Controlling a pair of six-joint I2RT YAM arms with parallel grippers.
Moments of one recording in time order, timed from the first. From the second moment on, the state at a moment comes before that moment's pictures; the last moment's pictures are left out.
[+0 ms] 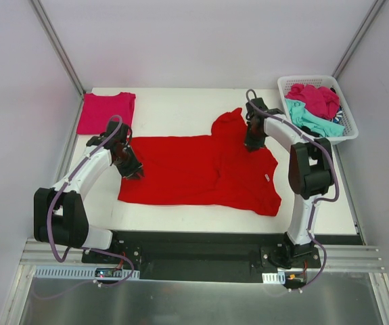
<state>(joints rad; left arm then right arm) -0.15 1.39 1.00 -0.86 0.18 -0.70 0.30 1.99 1.53 -0.78 0.13 0.49</state>
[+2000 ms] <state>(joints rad) -0.16 1.40 1.00 -0.86 0.18 -0.70 0.31 2.04 1.49 -0.72 -0.02 0.48</state>
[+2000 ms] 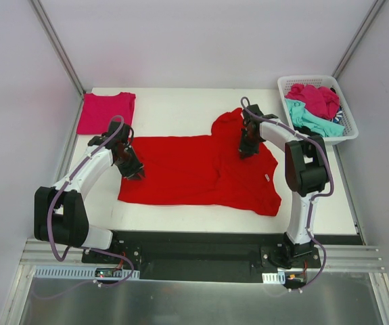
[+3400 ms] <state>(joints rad) -0.16 1.40 1.00 -0.86 0.18 -0.70 0.29 1.98 1.42 -0.71 -0.04 0.43</state>
